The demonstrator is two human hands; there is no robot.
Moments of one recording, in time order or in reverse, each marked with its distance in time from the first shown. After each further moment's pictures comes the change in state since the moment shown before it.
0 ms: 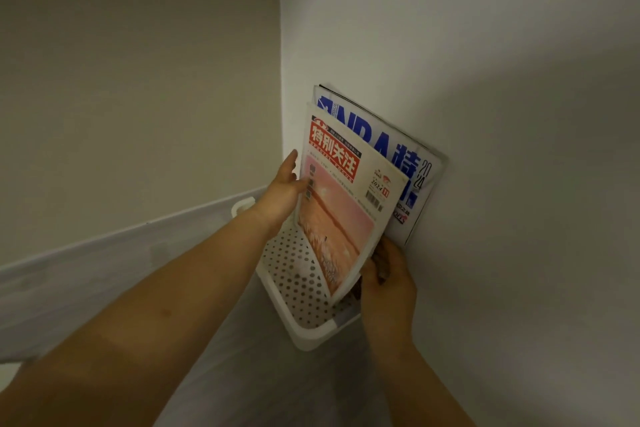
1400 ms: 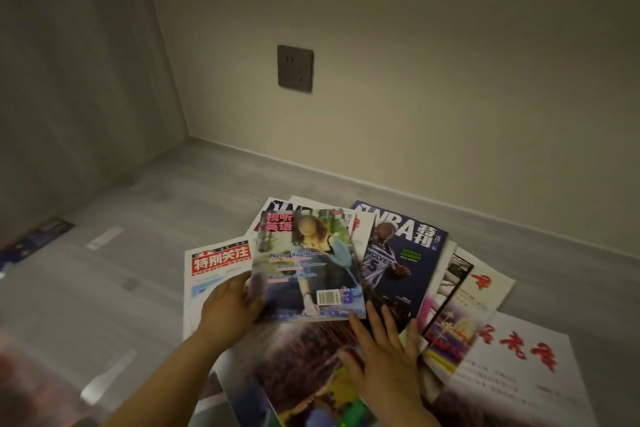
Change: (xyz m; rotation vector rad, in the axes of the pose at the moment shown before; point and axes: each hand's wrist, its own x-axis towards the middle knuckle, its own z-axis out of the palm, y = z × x) left_hand -0.610 -0.145 -0.404 0.668 0.950 -0.681; right_hand -0.461 -0.024 0.274 -0.969 -1.238 -0.928
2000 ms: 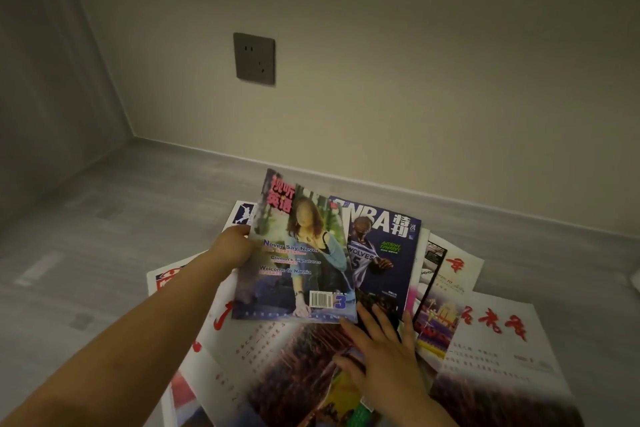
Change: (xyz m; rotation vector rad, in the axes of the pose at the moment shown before) left_hand 0.100 0.052 -0.028 -0.400 -0.193 -0.042; right_hand -0.008 -0.015 -0.029 -0.194 -0.088 0.150
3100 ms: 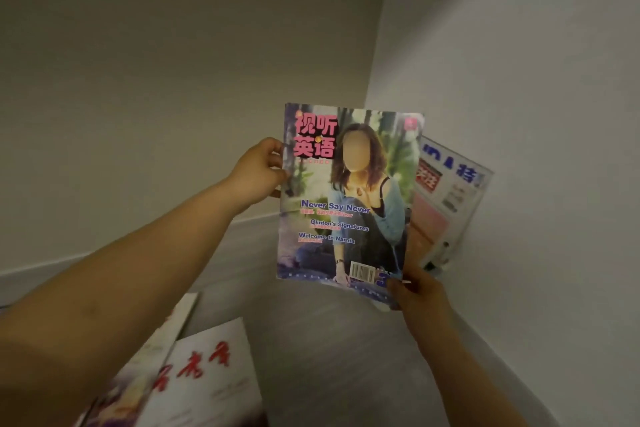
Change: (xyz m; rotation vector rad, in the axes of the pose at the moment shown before) left_hand -0.143 0.356 0.371 -0.152 -0.627 0.839; right_hand -0.167 0.389 -0.044 1.248 0.862 0.758
